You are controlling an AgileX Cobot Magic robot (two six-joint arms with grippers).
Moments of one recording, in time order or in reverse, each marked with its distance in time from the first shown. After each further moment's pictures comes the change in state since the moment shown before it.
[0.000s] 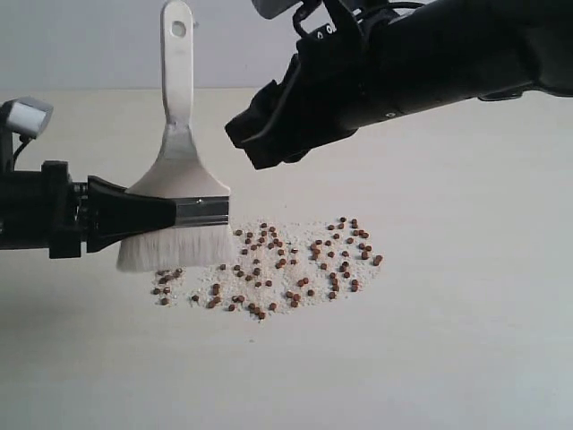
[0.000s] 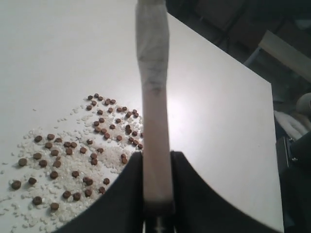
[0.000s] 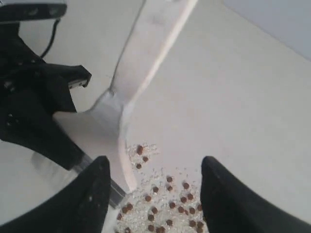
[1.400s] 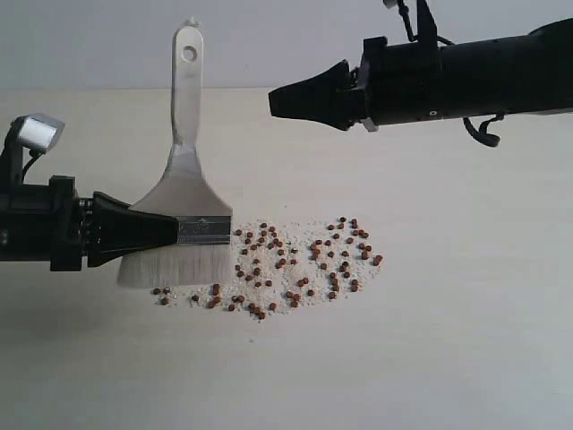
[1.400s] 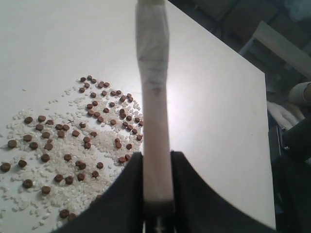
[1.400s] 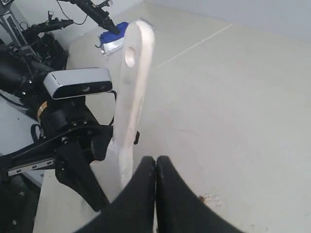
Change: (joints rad) left arm 0.002 0.034 0.000 0.041 -0.004 -0.014; right arm -0.386 0.297 -0.004 0.701 0.700 -0.680
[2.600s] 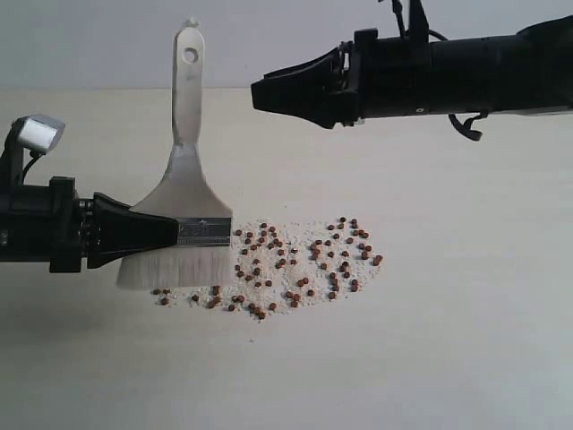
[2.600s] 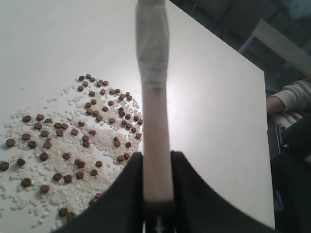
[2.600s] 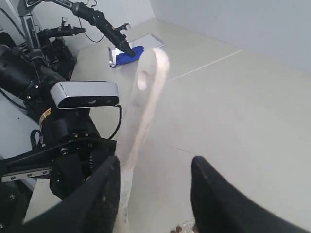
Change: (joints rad) left arm 0.000 0.000 0.000 0.007 0.000 0.000; right arm 0.029 0.043 -0.029 0.062 0.040 -0.138
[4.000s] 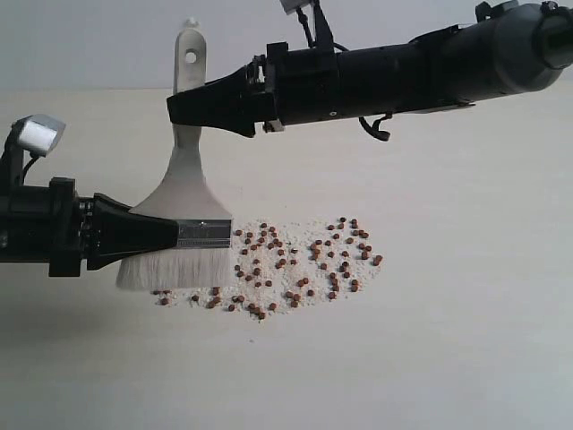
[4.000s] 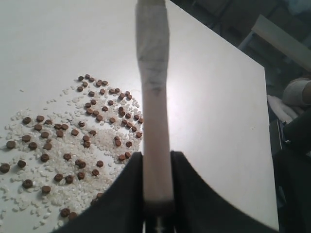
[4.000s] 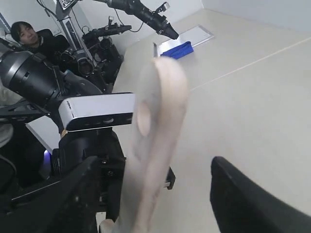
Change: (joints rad) left arm 0.000 0.000 0.000 0.007 0.000 0.021; right arm 0.135 0.215 -0.252 0.002 0.060 0.131
